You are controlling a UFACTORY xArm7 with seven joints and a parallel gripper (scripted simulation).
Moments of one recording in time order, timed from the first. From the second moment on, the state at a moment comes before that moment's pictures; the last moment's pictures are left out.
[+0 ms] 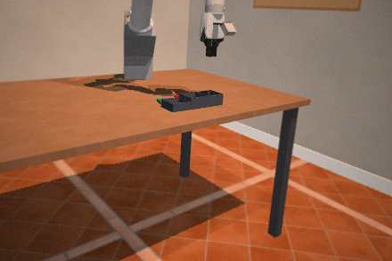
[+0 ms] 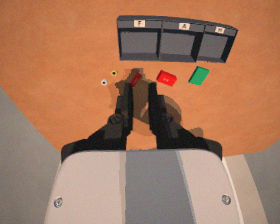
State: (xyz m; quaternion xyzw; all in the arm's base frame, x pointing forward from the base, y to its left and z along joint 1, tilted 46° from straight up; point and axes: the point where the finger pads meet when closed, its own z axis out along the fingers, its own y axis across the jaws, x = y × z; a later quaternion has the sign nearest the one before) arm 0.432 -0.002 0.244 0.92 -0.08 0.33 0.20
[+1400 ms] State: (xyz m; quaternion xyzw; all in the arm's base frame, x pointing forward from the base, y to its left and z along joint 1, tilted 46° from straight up) arm 0.459 0.007 0.077 0.82 0.42 0.17 0.35
